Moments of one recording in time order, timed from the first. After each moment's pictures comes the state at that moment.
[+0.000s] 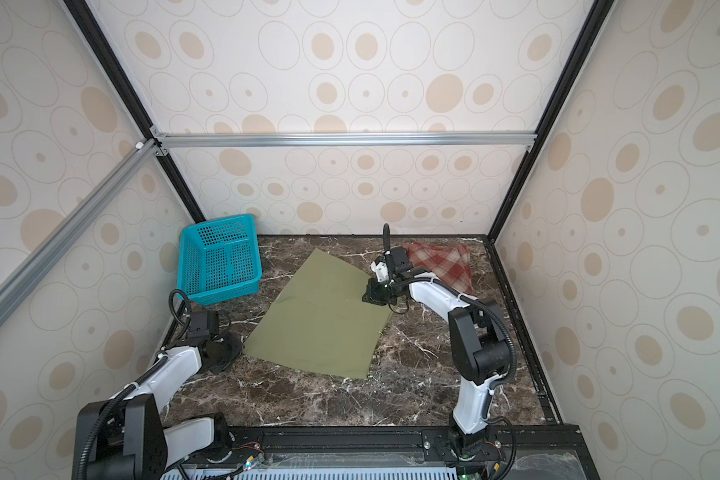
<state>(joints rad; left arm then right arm) 0.16 1.19 0.51 -0.49 0.07 -0.70 0.39 1.83 1.31 -0.49 -0.51 0.46</state>
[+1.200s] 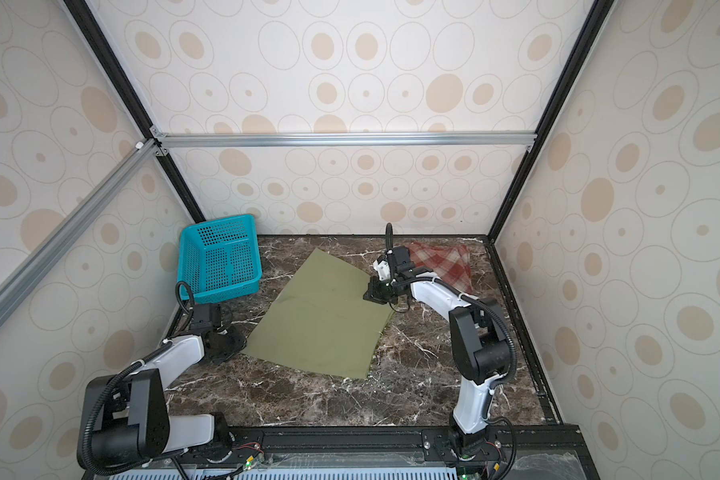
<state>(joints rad) 0.16 1.31 0.56 -0.42 0.10 -0.60 0.37 1.83 1.31 -0.47 -0.52 0.49</state>
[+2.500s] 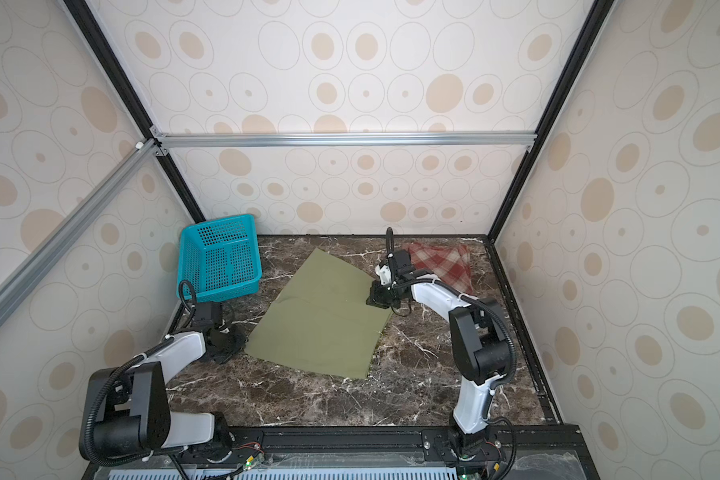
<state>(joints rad) 0.15 1.36 0.59 -0.43 0.11 -0.59 0.37 1.82 1.26 -0.51 -0.47 0.46</state>
